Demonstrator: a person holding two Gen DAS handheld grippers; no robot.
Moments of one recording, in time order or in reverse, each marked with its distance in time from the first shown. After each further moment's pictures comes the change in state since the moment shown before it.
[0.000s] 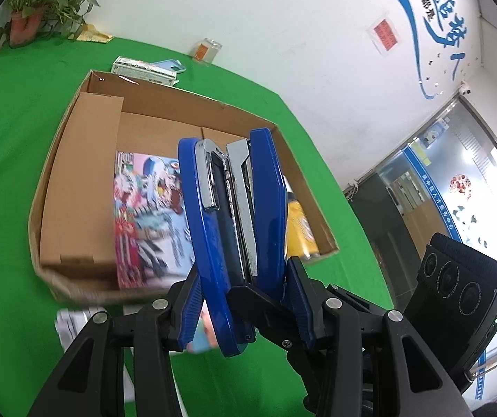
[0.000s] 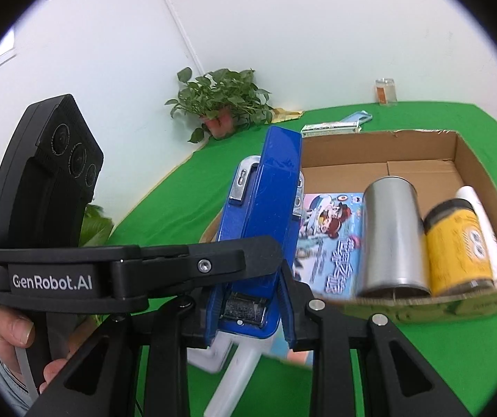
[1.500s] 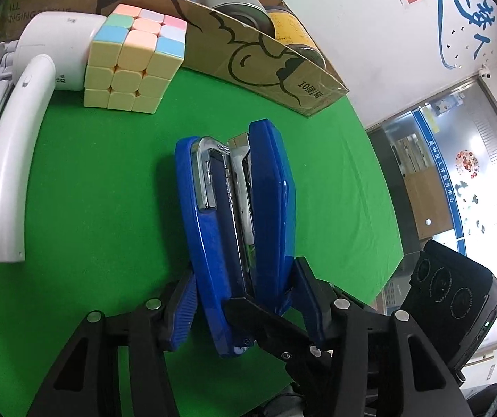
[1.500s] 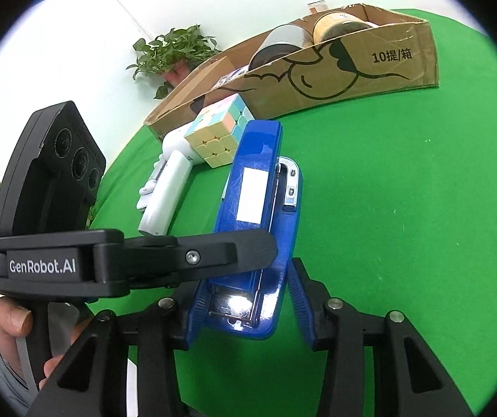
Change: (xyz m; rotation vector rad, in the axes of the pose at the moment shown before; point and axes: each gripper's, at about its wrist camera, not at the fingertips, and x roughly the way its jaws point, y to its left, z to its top) left arm 0.098 -0.037 -0.221 -0.098 0.225 -0.022; right arm -0.071 -0.076 -0.194 0.178 0.142 -0.022
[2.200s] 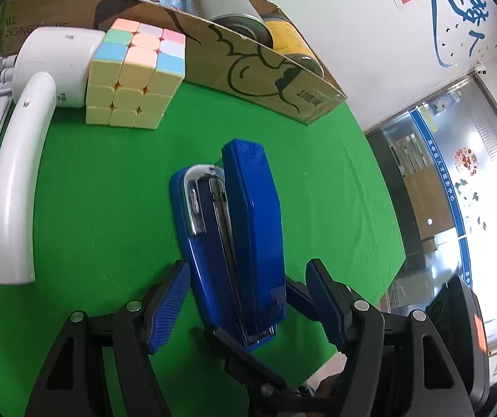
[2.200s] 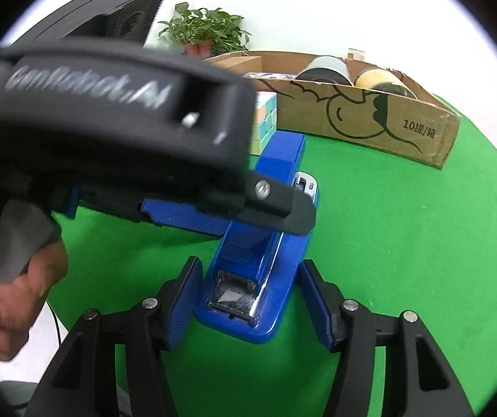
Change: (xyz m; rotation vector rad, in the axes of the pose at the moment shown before) left arm -0.003 0.006 -0.001 0.018 -0.021 -0.005; right arm 0.012 0.029 -0.014 -0.342 -0.043 -0.237
